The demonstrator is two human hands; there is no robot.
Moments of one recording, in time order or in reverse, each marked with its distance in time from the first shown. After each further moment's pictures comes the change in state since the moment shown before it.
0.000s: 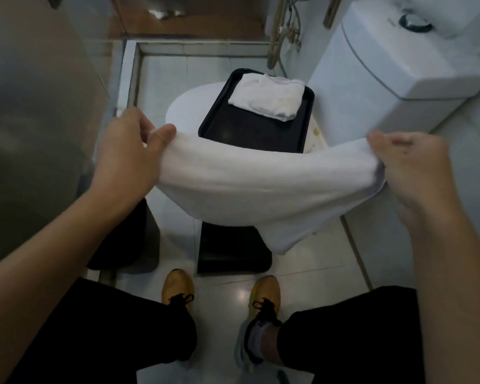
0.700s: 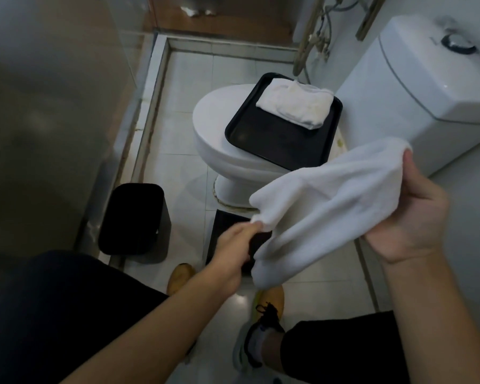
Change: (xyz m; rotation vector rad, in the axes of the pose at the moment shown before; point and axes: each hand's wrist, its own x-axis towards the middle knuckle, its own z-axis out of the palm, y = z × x) left_hand -0.113 -0.031 0.120 -0.880 -0.524 -0.861; right_hand -0.058 -0.024 0.033 0.998 -0.526 0.303
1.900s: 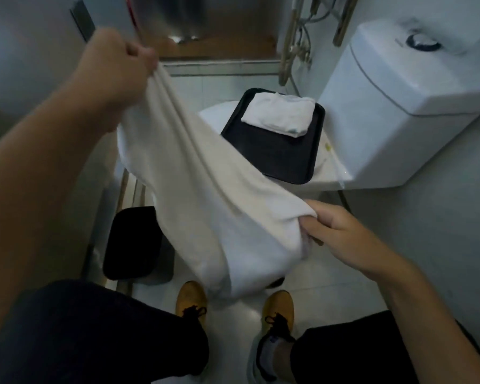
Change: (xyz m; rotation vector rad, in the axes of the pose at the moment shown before) left_hand -0.018 0.281 -0.052 0.848 0.482 0.923; right_hand -0.007 0.018 -0.023 -0.976 -0.367 0.134
